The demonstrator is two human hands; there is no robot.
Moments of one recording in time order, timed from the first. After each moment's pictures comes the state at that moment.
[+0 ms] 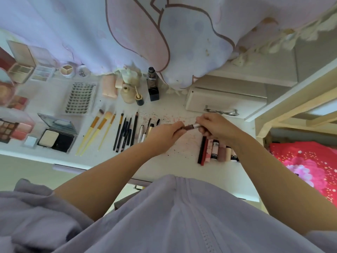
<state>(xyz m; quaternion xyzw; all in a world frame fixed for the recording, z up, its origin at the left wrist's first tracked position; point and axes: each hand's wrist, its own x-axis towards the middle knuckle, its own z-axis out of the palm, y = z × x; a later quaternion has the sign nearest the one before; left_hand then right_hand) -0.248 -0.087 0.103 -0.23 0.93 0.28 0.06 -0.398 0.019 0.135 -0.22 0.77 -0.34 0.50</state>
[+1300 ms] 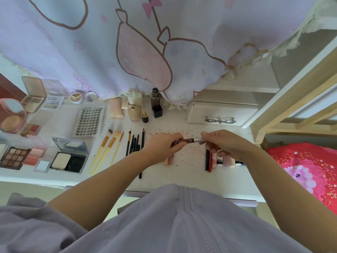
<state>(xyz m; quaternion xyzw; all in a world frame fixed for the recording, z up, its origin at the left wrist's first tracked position) -0.215 -0.111 0.127 -0.15 0.95 0.26 0.04 -0.364 0.046 0.165 -0.18 0.77 -0.34 0.50</state>
